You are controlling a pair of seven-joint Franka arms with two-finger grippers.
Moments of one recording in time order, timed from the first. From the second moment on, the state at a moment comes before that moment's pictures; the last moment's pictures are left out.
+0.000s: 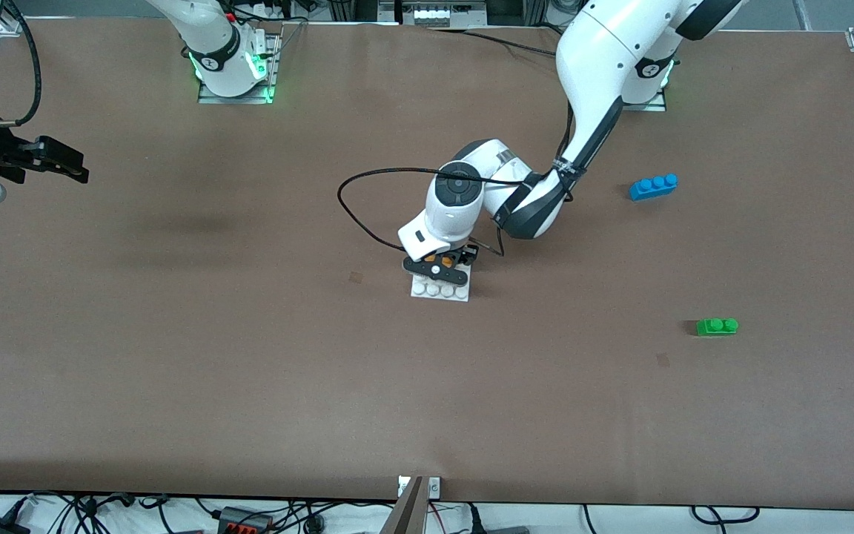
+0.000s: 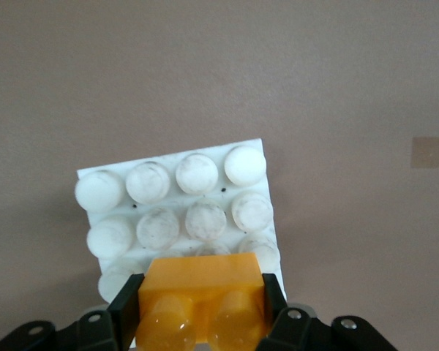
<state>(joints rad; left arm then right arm) -0.51 0.77 -0.28 -1.51 0.14 2.29 -0.57 0.06 0.02 -0.08 -1.63 -0.02 1.54 -0.04</state>
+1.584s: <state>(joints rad) -0.50 0.78 -0.27 -1.51 0.13 2.29 -0.57 0.06 0.02 -0.08 -1.63 -0.02 1.53 -0.04</state>
